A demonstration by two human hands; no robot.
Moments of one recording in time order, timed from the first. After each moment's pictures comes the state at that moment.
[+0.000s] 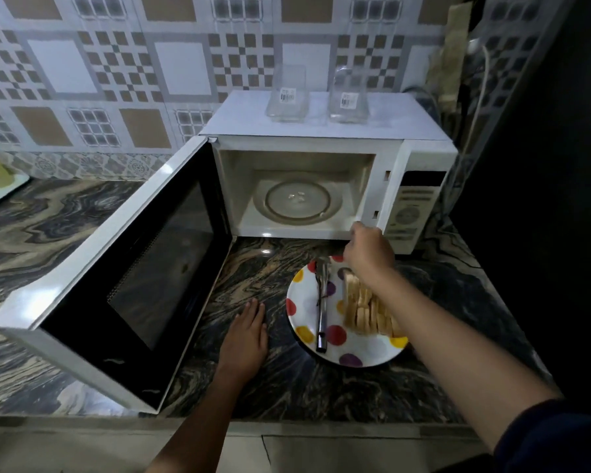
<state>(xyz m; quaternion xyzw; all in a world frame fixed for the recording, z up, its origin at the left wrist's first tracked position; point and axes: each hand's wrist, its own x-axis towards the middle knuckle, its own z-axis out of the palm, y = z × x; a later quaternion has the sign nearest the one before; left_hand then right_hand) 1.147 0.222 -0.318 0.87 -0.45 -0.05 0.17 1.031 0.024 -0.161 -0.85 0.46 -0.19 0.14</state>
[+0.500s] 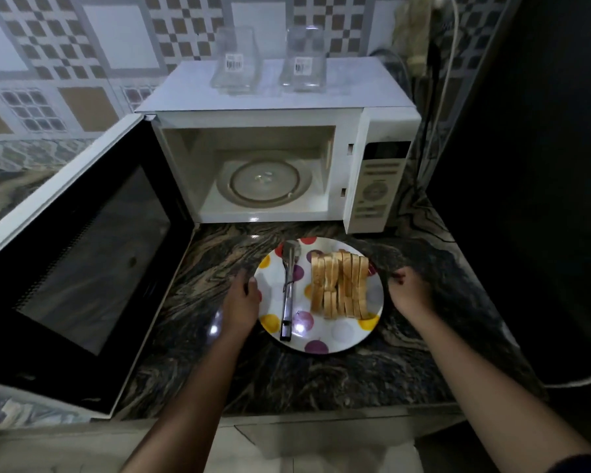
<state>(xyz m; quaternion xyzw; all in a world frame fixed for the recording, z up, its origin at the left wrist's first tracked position) 1.126 0.143 -0.301 0.85 -0.23 -0.21 0.43 0.910 -0.030 -0.271 -0.70 0.62 -0.20 0.30</state>
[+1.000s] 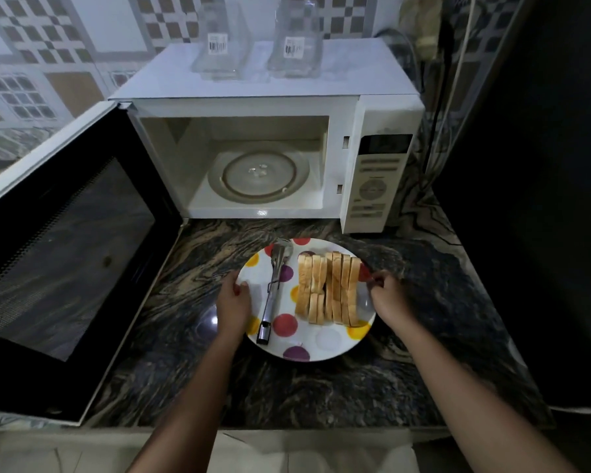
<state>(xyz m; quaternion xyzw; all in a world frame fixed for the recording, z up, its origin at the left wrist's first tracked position) 1.114 0.120 -0.308 0.80 -0.14 -0.21 0.54 0.926 -0.042 -0.285 -0.67 0.57 -0.16 0.45</state>
